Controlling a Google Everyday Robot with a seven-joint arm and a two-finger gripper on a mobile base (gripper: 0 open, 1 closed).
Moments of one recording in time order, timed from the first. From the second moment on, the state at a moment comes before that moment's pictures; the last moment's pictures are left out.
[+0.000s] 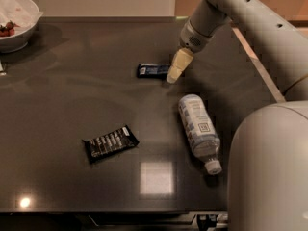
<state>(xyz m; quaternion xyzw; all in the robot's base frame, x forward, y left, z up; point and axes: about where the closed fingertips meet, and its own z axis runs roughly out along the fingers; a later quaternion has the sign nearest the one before) 0.709 -0.082 0.849 -0.59 0.78 0.10 0.21</state>
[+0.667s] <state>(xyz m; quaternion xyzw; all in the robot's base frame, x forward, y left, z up) 0.717 -0.059 0.835 -0.60 0.77 0.11 0.21</state>
